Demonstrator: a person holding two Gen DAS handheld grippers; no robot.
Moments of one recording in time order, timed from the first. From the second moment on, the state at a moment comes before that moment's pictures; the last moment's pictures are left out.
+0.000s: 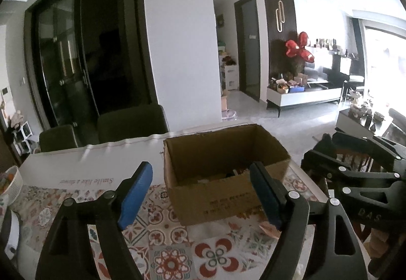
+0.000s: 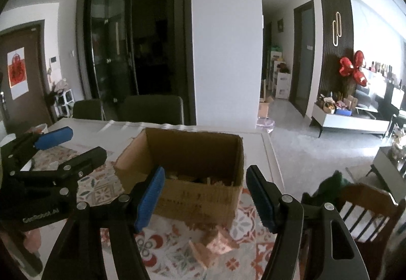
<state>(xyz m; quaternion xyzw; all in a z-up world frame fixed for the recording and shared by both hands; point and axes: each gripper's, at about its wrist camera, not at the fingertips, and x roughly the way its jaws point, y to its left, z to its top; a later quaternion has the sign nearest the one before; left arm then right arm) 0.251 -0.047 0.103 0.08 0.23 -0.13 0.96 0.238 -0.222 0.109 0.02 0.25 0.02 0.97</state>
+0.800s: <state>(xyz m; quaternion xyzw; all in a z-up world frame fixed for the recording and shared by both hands) 0.167 -0.054 0.035 0.10 0.29 -0.18 0.93 0.154 -0.228 0.041 0.04 0.31 0.02 0.95</state>
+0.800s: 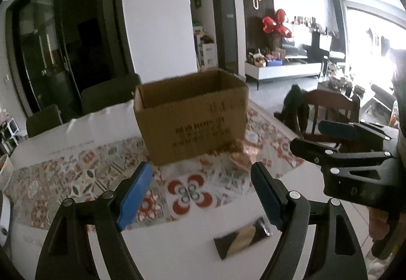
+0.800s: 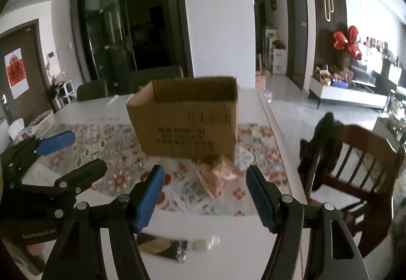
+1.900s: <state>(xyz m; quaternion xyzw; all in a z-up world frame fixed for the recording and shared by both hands) 0.143 -0.085 -0.089 0.32 0.29 -0.36 0.83 0.123 -0.196 -0.058 -0.02 0.36 -0.03 0.93</state>
